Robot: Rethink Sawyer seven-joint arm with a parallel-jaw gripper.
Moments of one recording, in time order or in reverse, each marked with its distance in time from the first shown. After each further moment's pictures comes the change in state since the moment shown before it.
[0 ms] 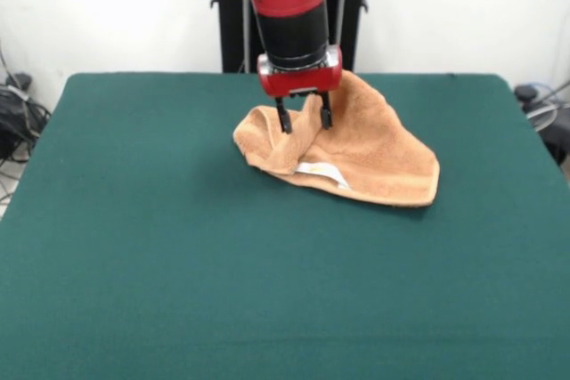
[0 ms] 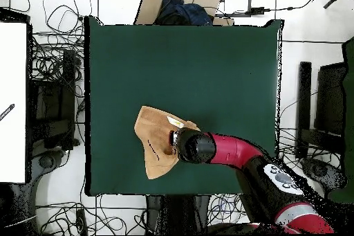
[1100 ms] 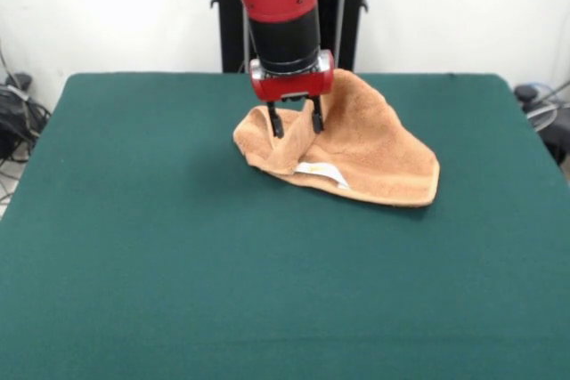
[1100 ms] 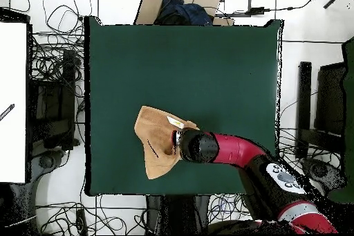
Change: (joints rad) arm -0.015 0.014 0.000 -0.019 -0.034 0.000 0.000
